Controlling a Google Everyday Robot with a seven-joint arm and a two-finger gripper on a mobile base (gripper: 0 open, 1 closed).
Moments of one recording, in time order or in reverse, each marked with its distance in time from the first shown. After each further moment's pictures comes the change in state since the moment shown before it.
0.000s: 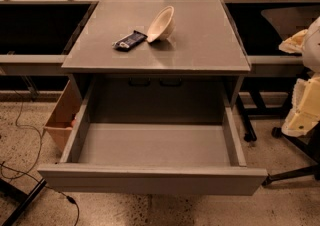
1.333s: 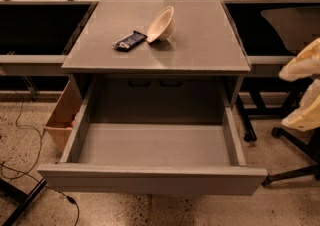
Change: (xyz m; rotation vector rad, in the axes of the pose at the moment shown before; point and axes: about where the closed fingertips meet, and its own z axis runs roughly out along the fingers) arm -0.008 0.031 -0.029 0.019 -0.067 -0.040
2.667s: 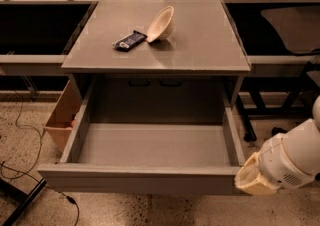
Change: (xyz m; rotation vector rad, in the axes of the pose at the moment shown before) arm 0.059 0.104 0.214 -0.312 -0.111 0.139
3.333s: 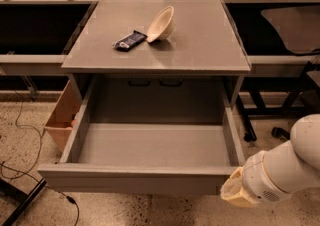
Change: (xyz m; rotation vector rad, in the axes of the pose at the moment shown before) arm -0.002 0.016 0.053 -0.003 -0.028 0.017
